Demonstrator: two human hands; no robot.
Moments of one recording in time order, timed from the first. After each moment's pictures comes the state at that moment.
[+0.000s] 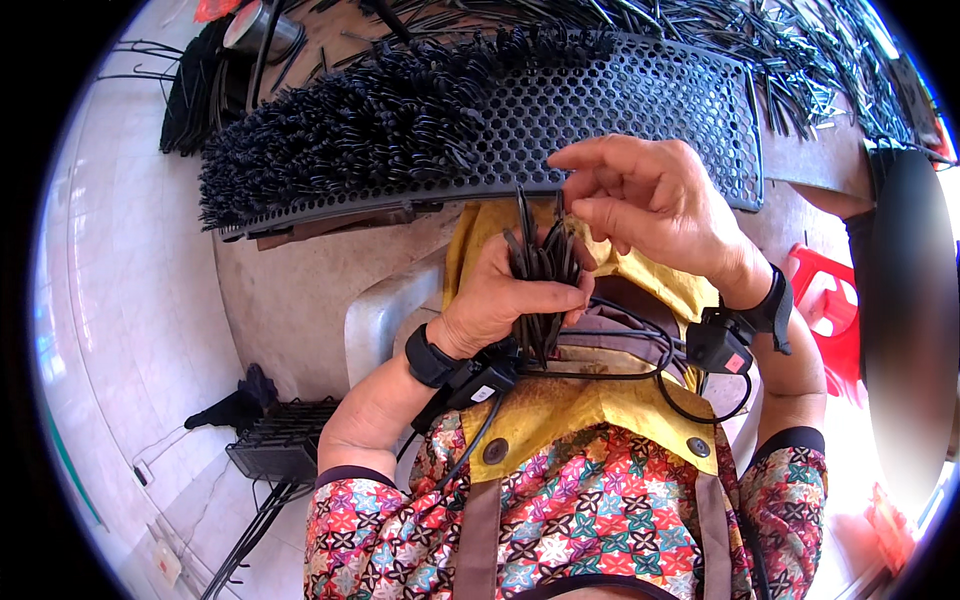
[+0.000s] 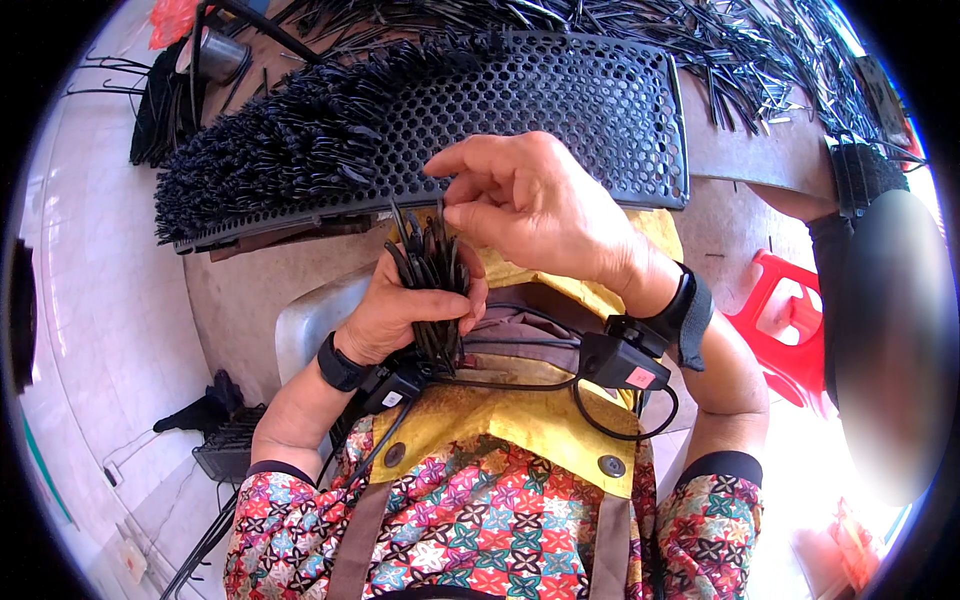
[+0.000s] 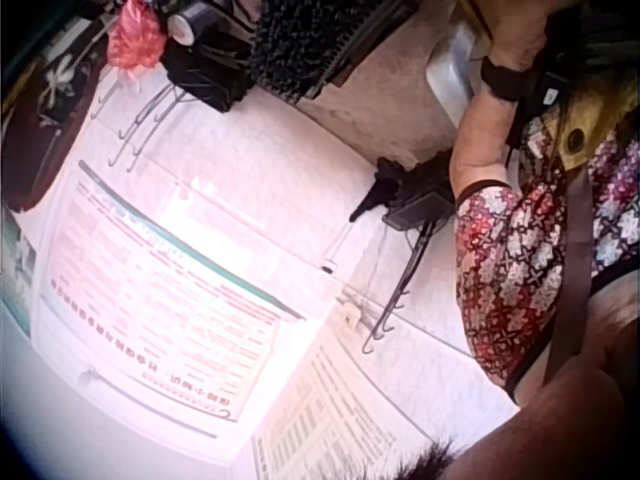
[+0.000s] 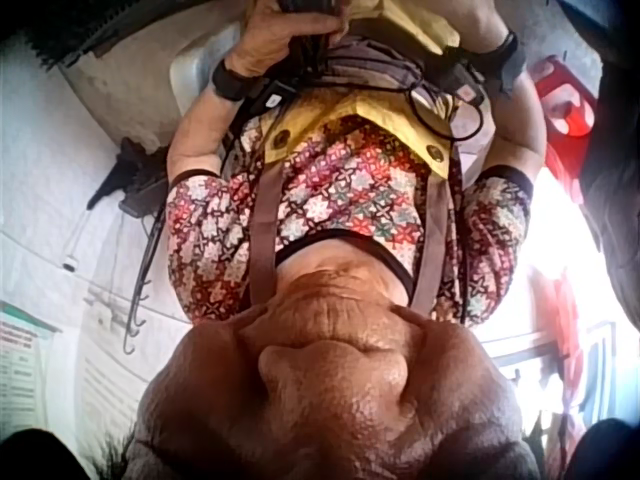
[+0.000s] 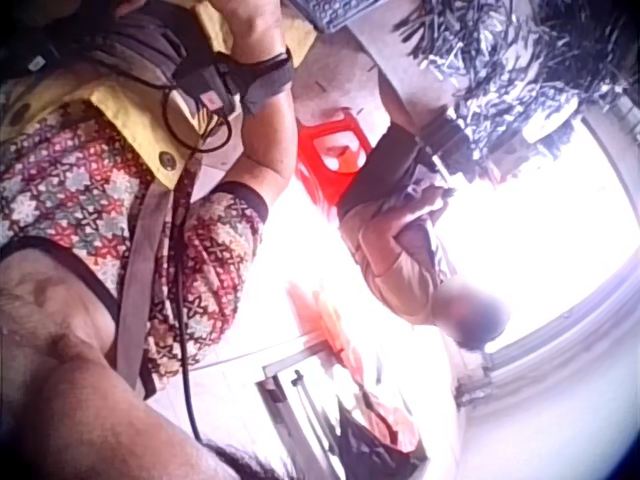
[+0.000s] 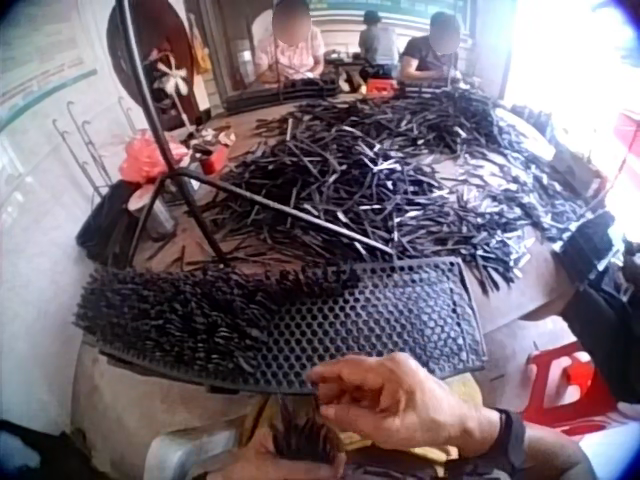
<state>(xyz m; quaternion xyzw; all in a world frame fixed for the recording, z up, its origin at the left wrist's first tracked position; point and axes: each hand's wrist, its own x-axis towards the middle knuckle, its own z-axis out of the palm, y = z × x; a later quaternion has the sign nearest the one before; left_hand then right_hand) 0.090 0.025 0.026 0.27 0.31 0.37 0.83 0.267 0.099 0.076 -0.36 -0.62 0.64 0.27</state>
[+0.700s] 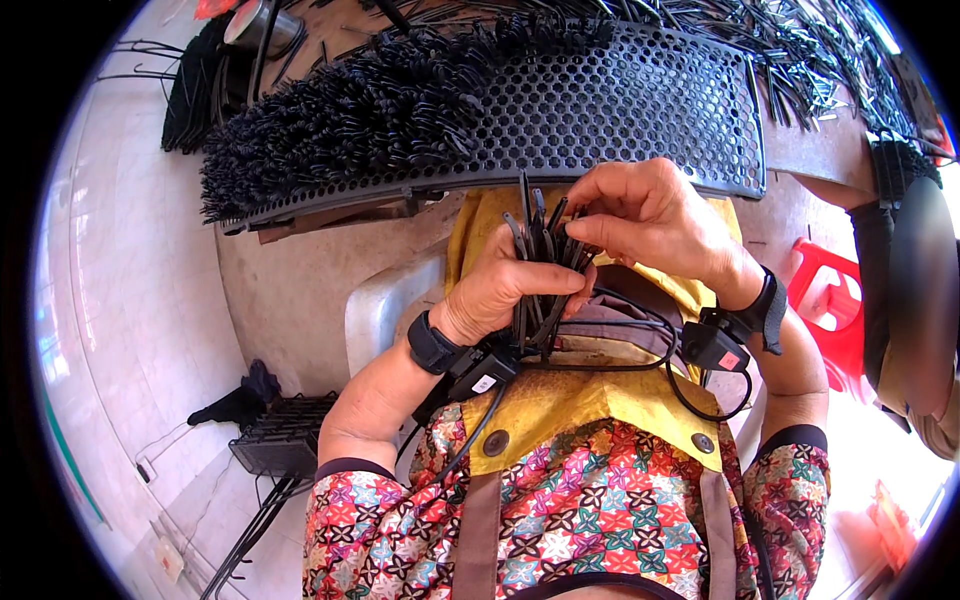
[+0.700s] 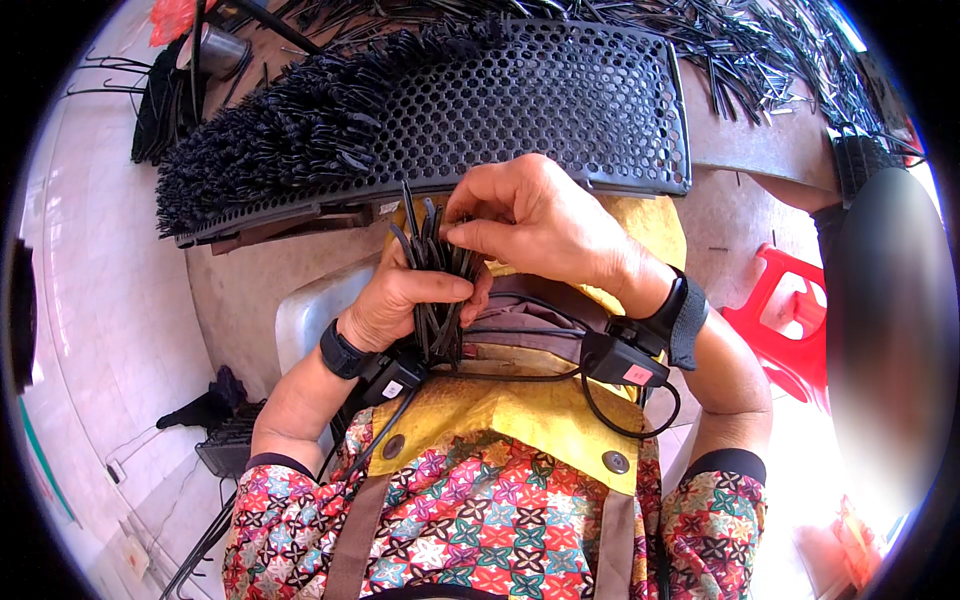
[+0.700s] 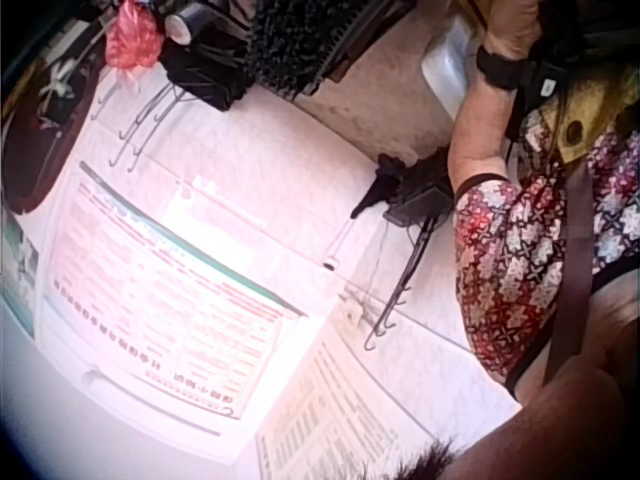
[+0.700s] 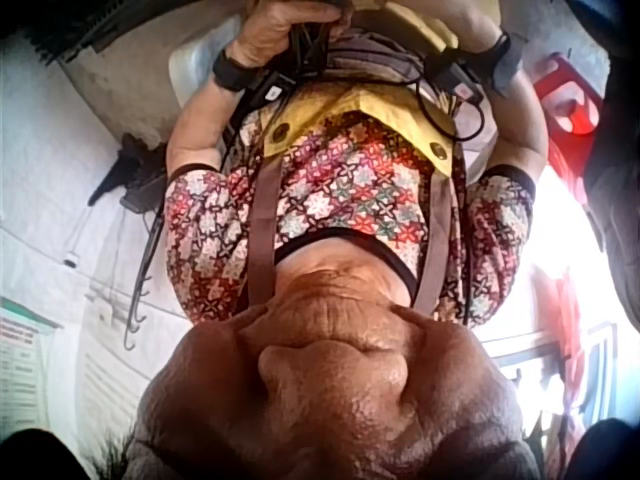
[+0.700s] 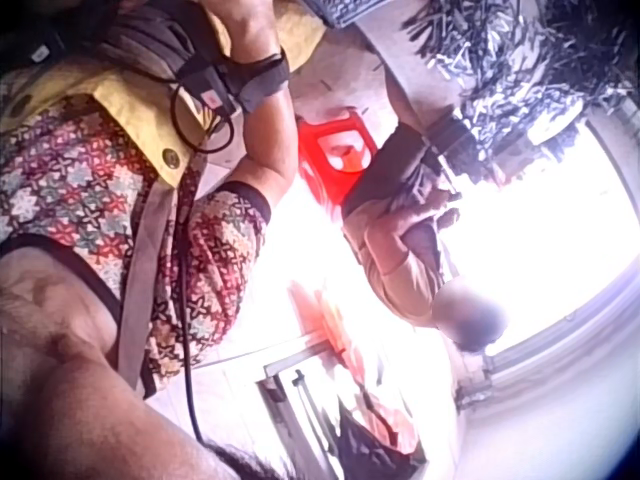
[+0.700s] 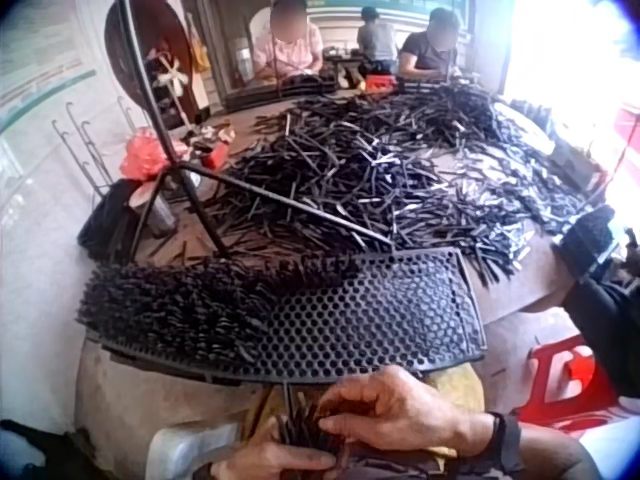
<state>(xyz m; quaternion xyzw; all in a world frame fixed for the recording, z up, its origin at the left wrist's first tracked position) 0.093 0.025 0.026 0.25 0.35 0.34 0.84 0.272 0.087 0.061 -0.36 -0.62 0.67 0.20</state>
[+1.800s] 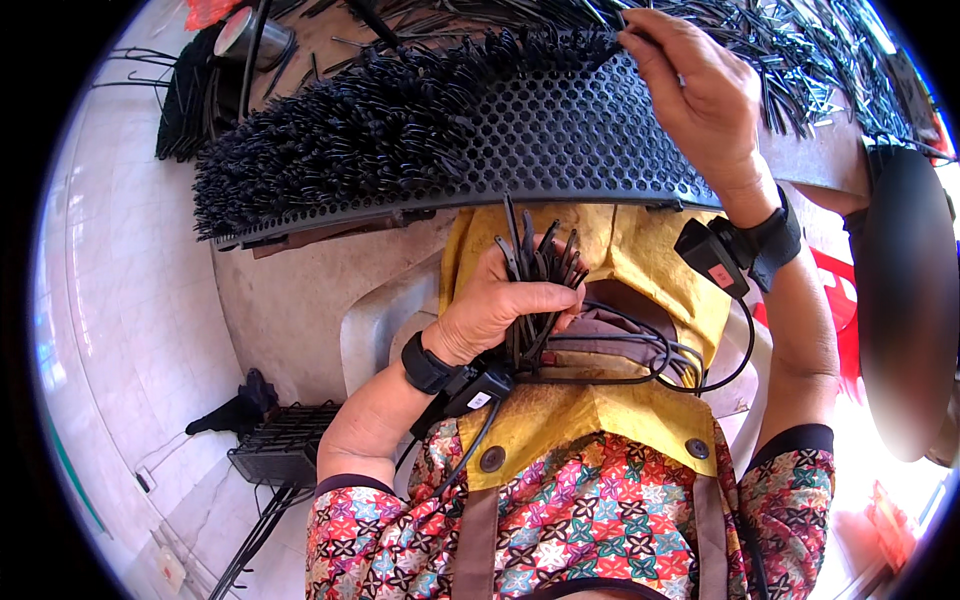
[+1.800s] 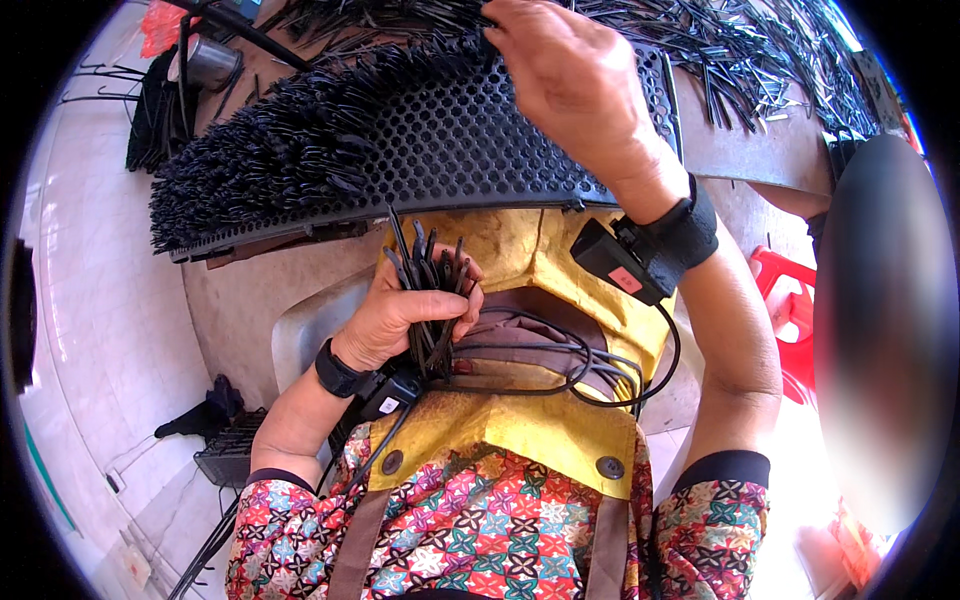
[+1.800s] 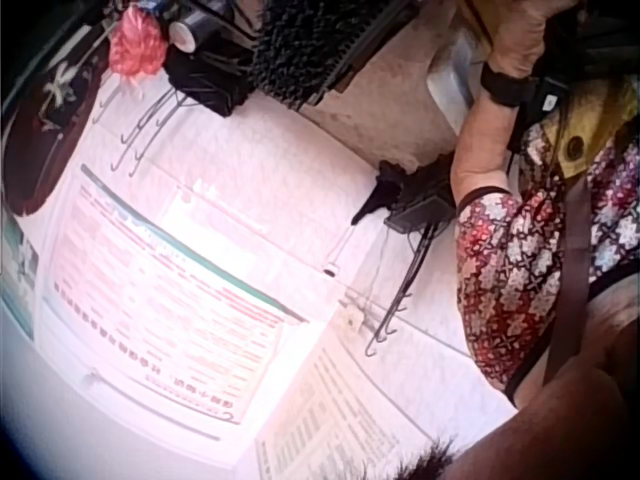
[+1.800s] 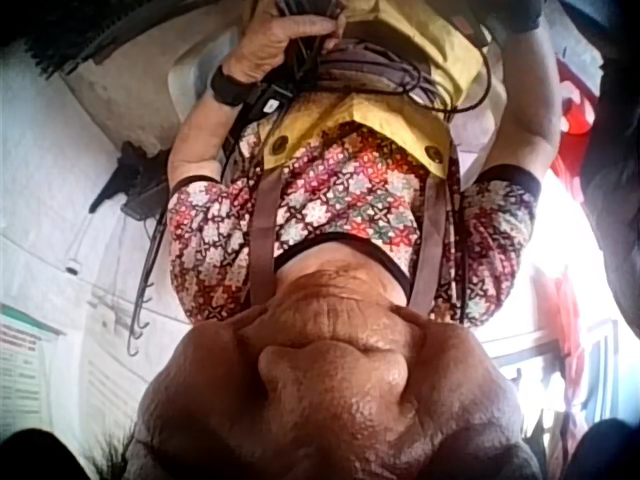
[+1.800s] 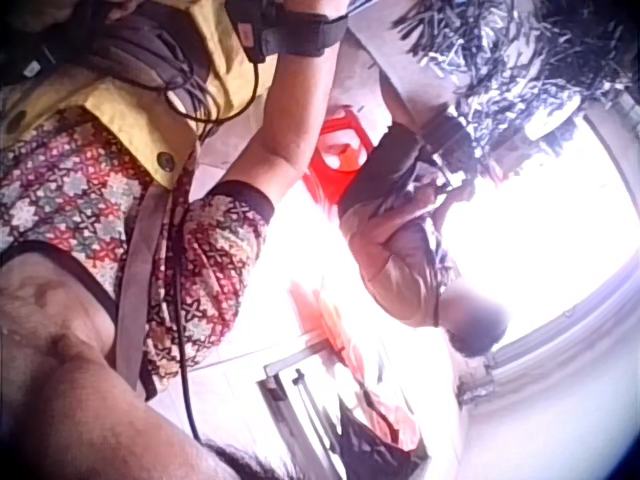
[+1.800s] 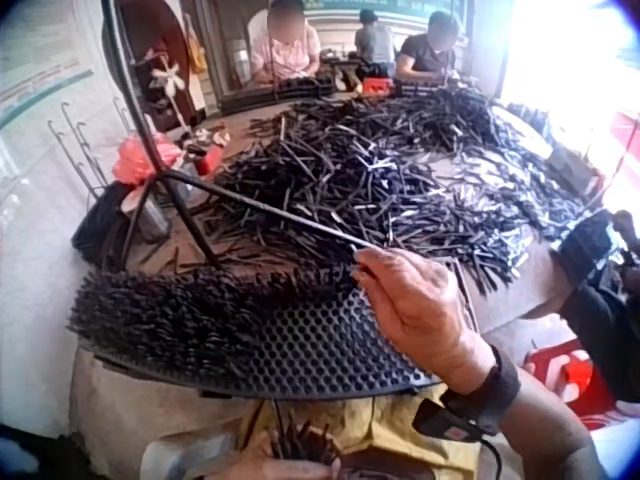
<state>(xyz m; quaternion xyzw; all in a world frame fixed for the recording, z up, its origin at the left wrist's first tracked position) 0.091 0.026 0.021 0.24 0.38 0.33 0.83 0.279 0.178 0.060 -0.30 -0.82 -0.03 0.49</state>
